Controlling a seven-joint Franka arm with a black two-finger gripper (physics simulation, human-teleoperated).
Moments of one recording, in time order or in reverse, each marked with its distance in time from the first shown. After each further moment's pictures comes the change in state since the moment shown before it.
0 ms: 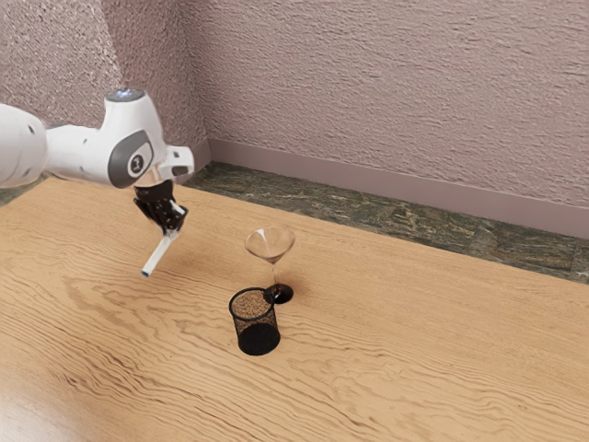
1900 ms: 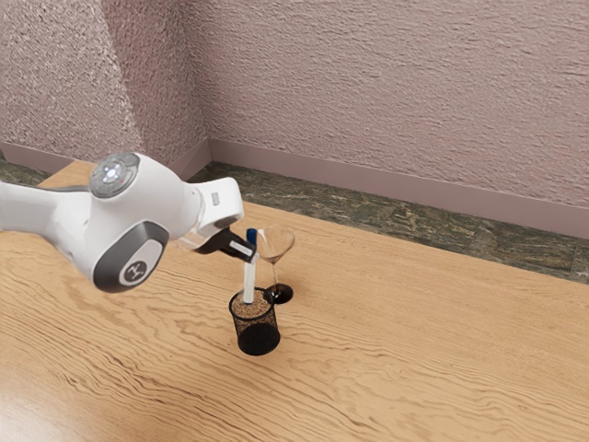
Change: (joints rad) arm -0.187 -0.559 -0.236 -0.720 0.034 0.677 -0.349
